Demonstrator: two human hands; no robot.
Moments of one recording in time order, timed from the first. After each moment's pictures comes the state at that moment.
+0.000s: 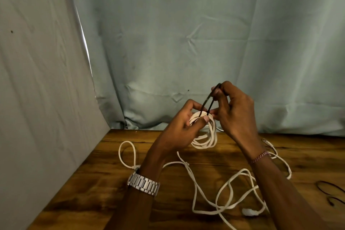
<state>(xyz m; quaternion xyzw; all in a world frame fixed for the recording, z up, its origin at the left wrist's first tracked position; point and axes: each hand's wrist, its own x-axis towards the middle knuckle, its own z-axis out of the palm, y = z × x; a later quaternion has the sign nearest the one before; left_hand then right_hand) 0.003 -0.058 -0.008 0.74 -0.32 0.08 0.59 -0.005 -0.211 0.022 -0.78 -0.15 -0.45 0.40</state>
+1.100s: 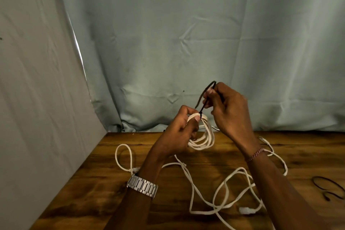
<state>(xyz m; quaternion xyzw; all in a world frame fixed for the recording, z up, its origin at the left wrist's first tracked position) 0.012 -0.064 -0.022 0.74 -0.31 0.05 0.60 -0.004 -0.219 0.022 -0.77 -0.17 -0.43 0.43</state>
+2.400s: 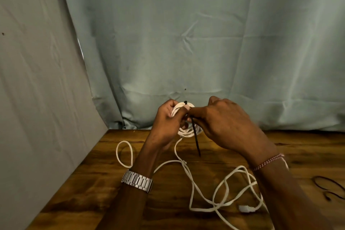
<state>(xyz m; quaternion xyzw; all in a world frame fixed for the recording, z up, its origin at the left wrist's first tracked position) 0.005 -0.058 -0.002 0.66 -0.17 0.12 0.72 -0.048 -0.209 0.042 -0.93 -0.26 -0.27 0.02</state>
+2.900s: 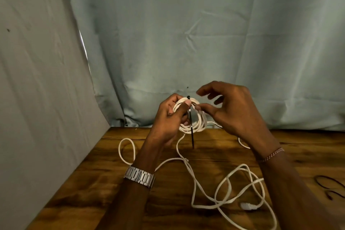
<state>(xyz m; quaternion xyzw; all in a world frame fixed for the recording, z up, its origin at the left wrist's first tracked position) 0.007 -0.052 -0.001 0.65 -0.21 0.11 0.72 -0.031 -0.218 0.043 -0.87 -0.23 -0.35 0.26</state>
